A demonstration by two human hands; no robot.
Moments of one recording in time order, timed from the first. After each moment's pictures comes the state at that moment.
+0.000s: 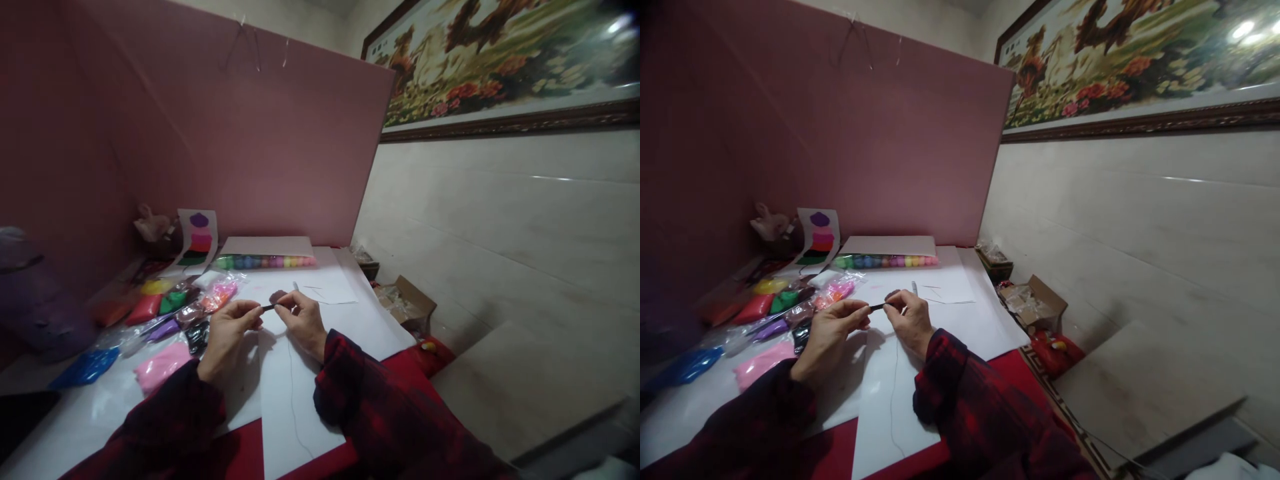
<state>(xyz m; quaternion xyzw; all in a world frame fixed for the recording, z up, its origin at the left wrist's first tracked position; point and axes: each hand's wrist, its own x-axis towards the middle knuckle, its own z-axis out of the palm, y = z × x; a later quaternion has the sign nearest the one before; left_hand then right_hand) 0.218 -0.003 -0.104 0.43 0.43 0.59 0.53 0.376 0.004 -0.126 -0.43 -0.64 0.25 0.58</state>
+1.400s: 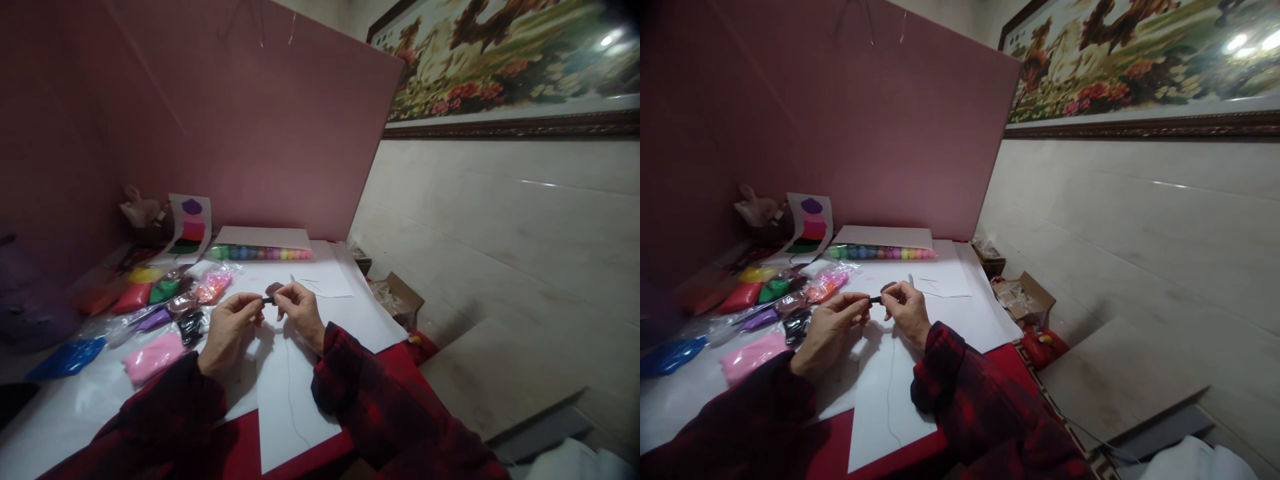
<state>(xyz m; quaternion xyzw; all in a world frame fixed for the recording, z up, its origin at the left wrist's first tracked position) 0.223 -0.006 -0.112 0.40 0.38 0.60 0.58 0.373 0.007 -0.126 -0.38 -0.56 0.43 0.60</state>
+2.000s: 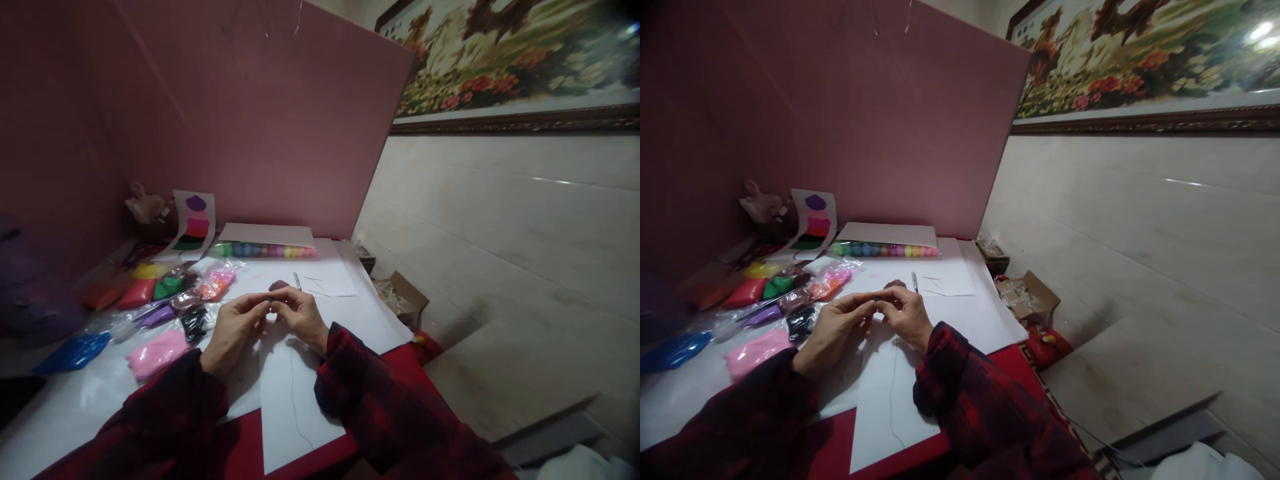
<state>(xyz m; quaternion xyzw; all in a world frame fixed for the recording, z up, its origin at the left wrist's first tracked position) 0.222 -0.010 -0.113 0.46 0.37 0.55 0.59 0.374 0.002 -0.129 -0.35 -0.63 0.41 0.55</state>
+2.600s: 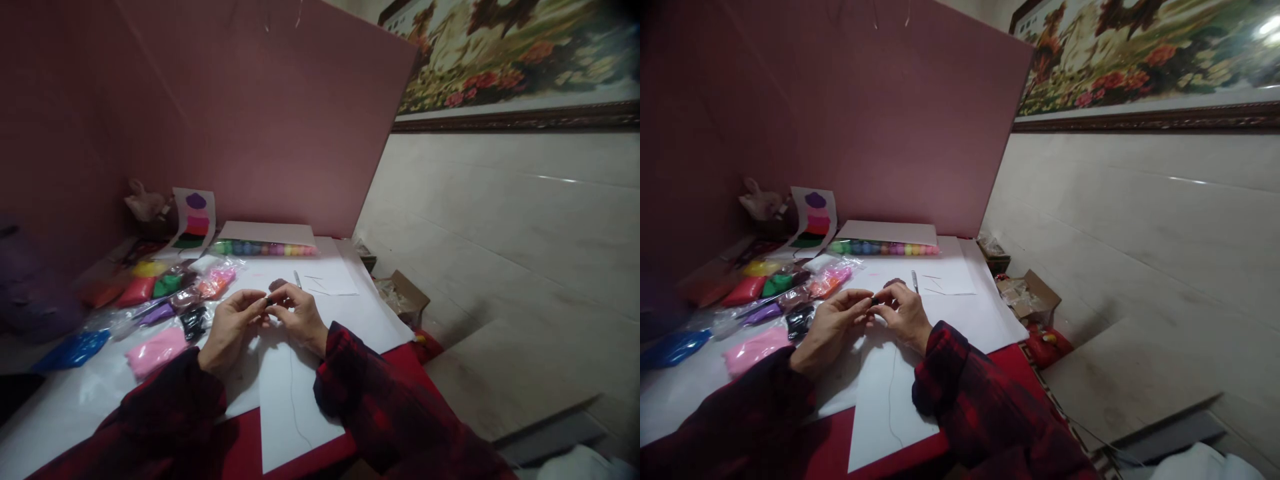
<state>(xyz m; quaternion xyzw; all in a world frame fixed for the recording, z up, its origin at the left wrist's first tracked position) 0.222 -0.008 -0.115 0.40 0.36 0.57 0.62 0.375 0.000 -0.129 -0.39 -0.69 0.28 0.54</state>
